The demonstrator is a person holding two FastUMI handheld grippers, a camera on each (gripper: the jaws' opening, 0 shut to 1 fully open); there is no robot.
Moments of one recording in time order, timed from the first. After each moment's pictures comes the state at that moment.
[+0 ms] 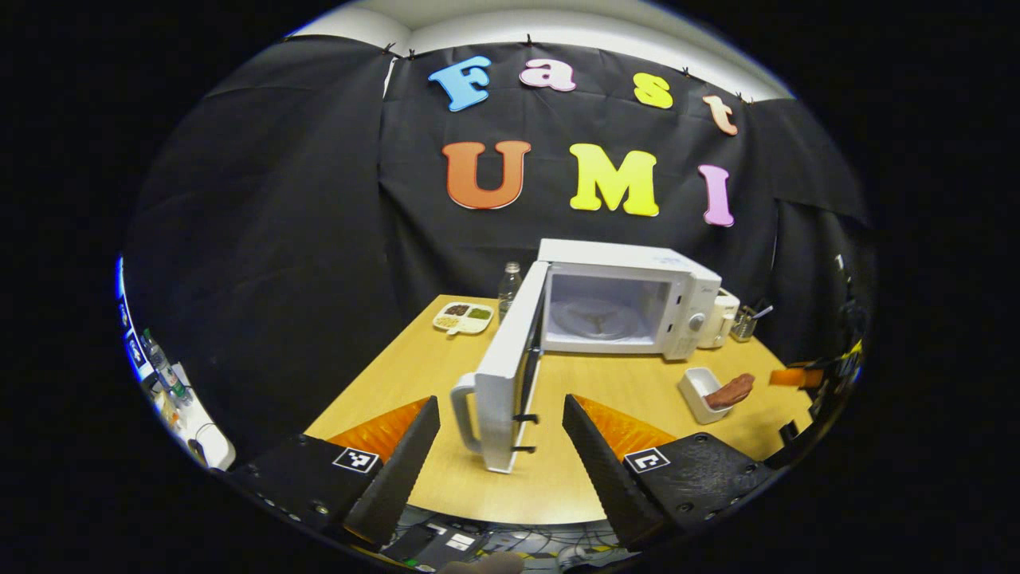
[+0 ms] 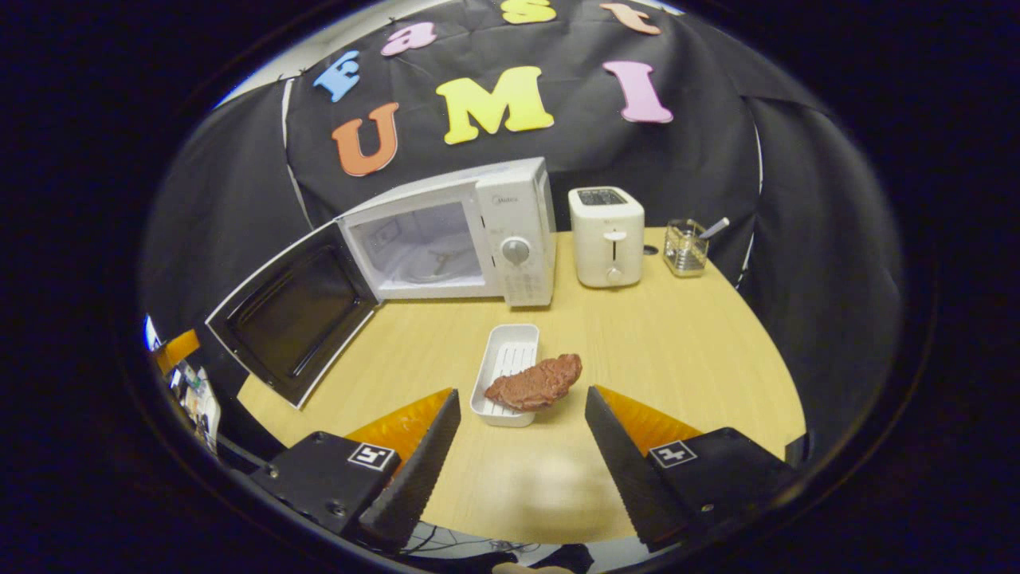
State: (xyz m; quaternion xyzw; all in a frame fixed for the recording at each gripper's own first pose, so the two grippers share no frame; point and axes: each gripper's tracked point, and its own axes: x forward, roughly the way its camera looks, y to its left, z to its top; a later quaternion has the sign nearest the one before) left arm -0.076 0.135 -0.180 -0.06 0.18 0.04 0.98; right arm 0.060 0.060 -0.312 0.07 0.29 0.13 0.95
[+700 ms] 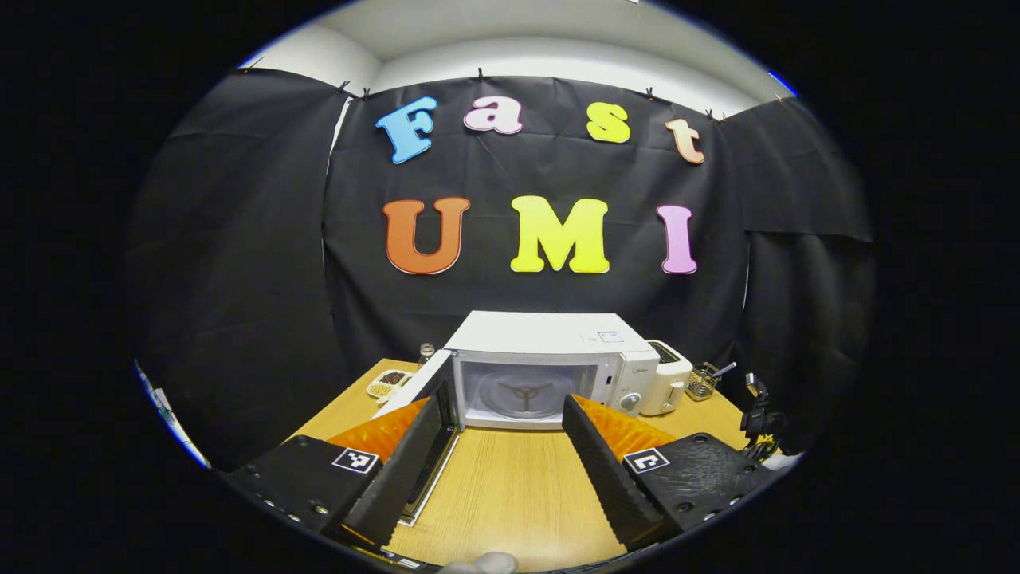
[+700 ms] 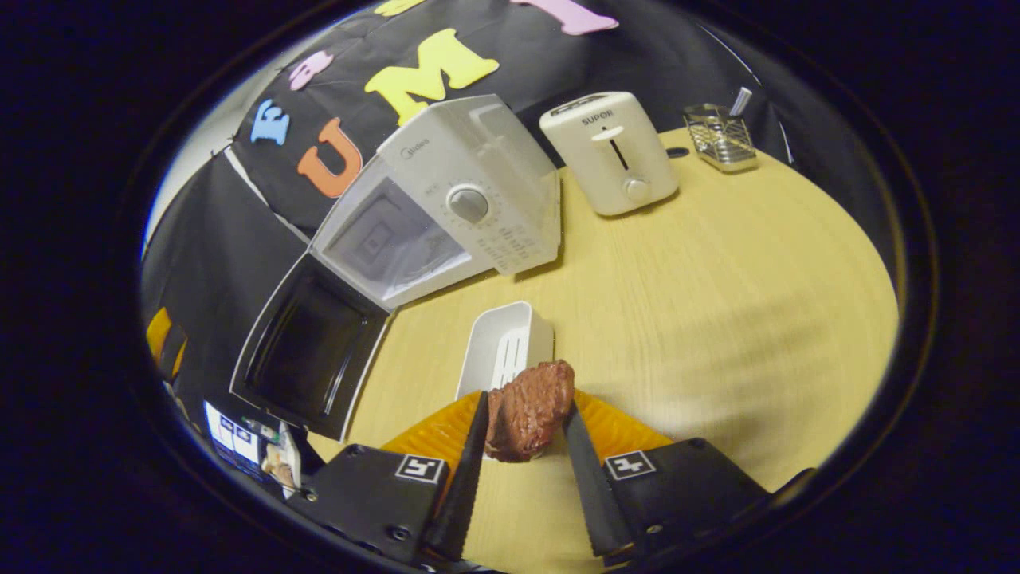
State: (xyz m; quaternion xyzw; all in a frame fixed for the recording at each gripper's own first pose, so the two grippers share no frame) left arm 0.012 0.023 -0.093 -0.03 0.10 0.03 0.99; right arm 0.147 0.071 -0.378 0.25 0.37 0.22 0.87
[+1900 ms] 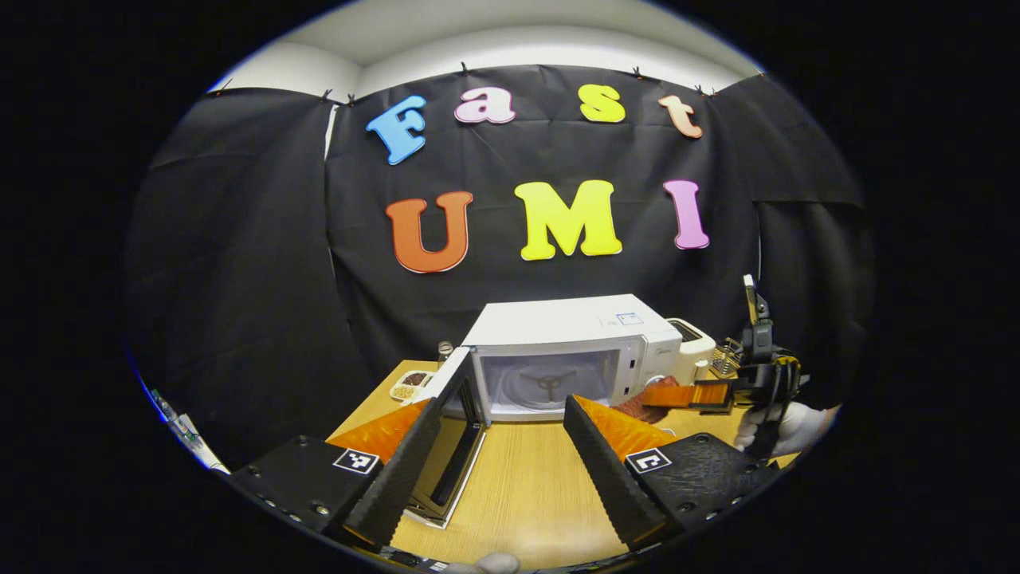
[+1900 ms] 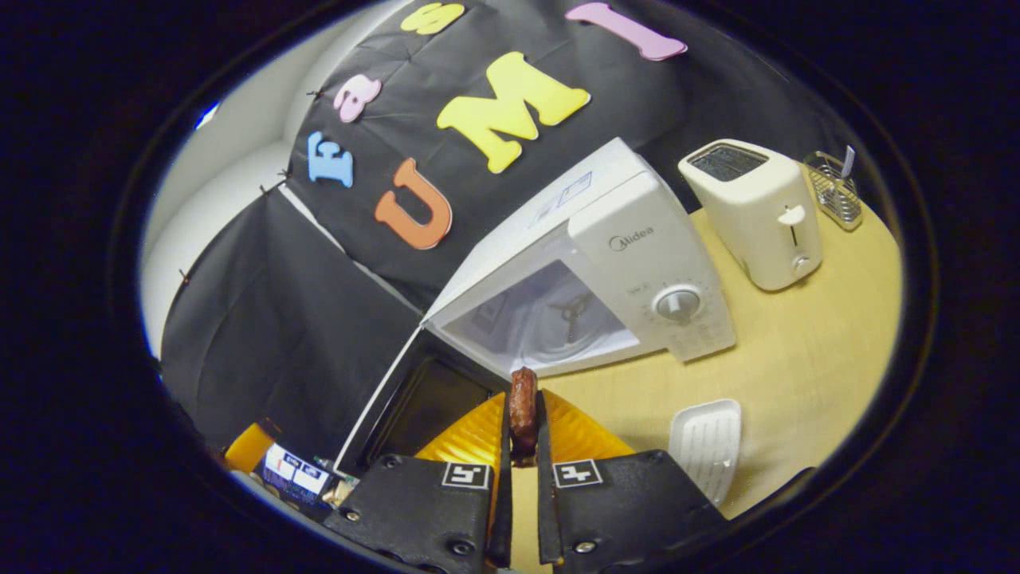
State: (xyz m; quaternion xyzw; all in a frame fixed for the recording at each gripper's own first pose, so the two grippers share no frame) left arm 0.011 0.042 -0.107 0.02 0.13 0.02 0.99; right arm 0.201 0.219 -0.224 0.32 0.24 0.29 0.87
